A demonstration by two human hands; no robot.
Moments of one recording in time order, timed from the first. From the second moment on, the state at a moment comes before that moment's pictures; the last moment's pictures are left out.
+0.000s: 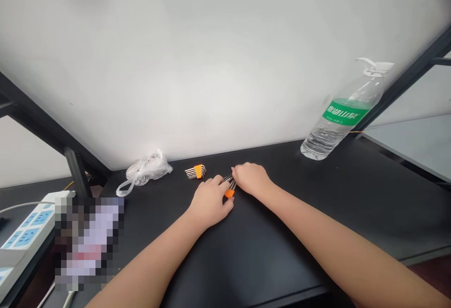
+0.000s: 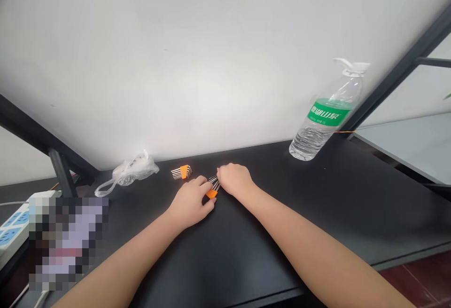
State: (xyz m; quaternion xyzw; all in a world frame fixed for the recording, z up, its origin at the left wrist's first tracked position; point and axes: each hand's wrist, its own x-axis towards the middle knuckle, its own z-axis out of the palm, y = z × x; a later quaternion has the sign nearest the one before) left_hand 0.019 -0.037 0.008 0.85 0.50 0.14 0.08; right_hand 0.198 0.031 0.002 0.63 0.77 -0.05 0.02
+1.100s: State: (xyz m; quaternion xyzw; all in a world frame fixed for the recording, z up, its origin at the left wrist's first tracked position) left_hand -0.008 -0.027 0.006 0.83 0.49 0.21 0.17; right_hand 0.267 0.048 0.002 0.43 0.86 -0.22 -0.16
